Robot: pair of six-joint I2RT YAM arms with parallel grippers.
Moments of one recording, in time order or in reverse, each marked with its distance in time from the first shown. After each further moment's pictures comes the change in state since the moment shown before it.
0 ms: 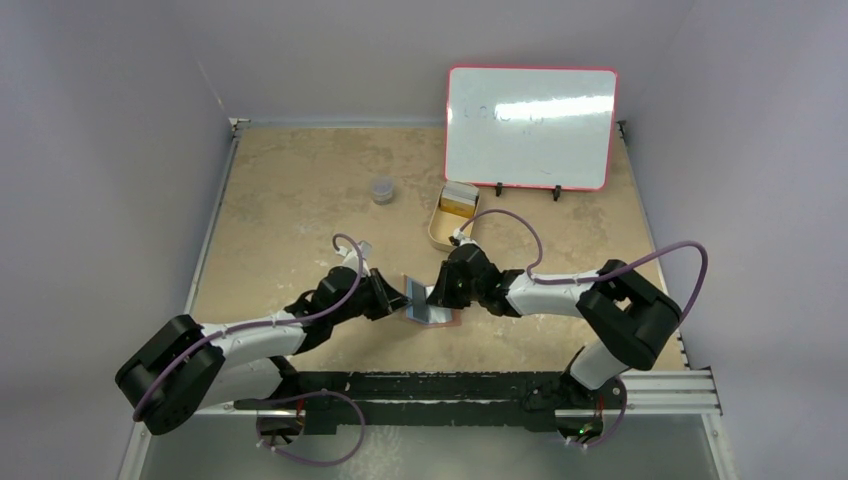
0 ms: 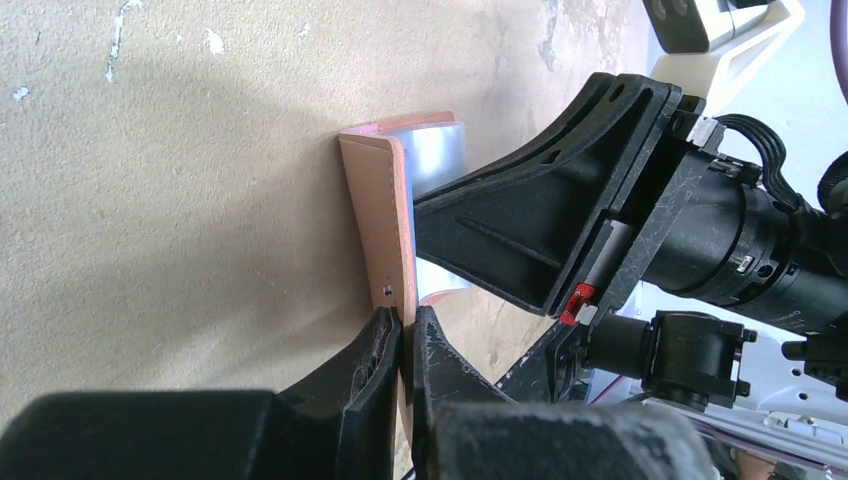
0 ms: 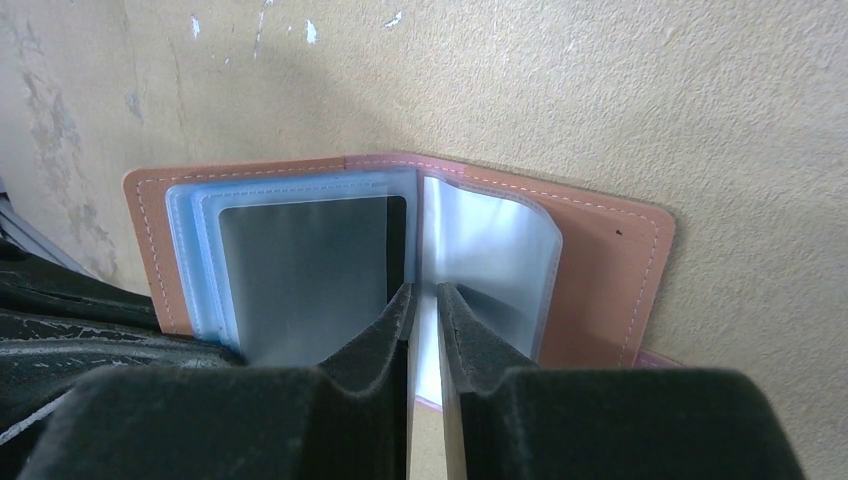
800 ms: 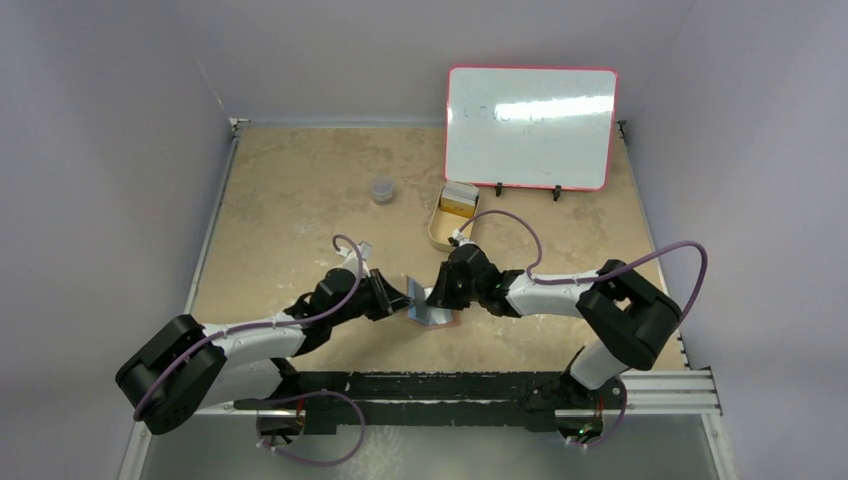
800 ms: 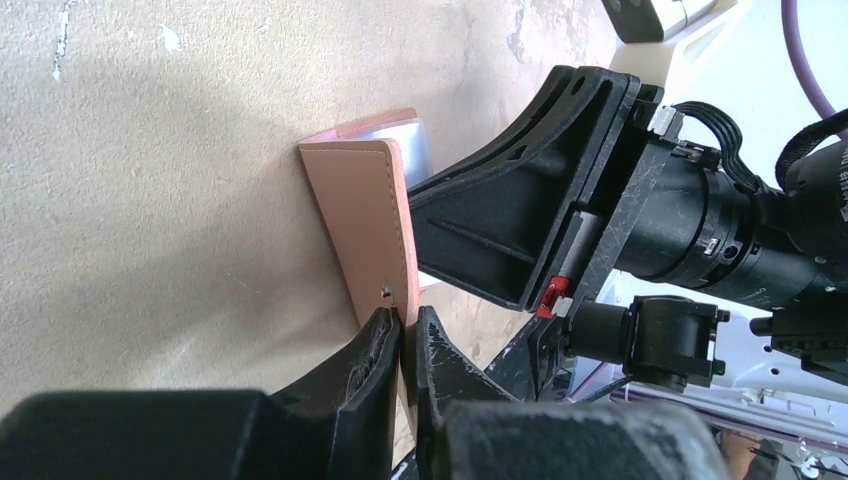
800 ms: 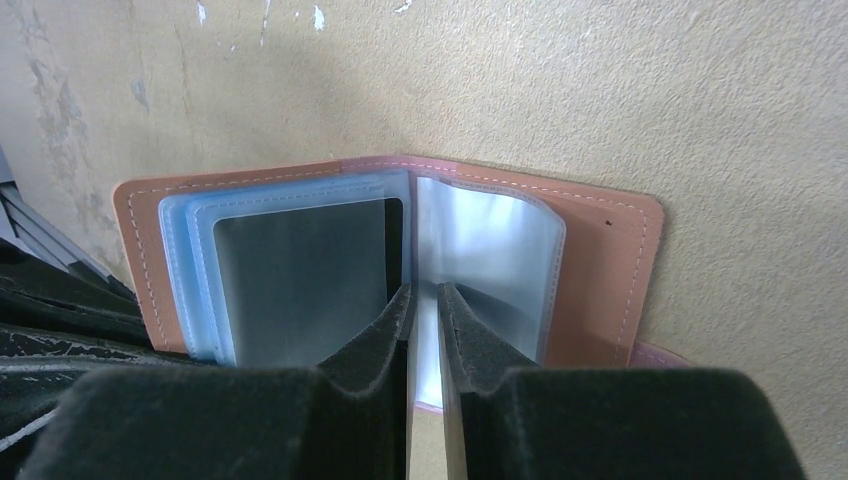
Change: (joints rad) left arm 0.000 0.002 -0.026 0.082 0.033 -0.009; right arm 0.000 0.000 -0.003 0.007 -0.023 0.005
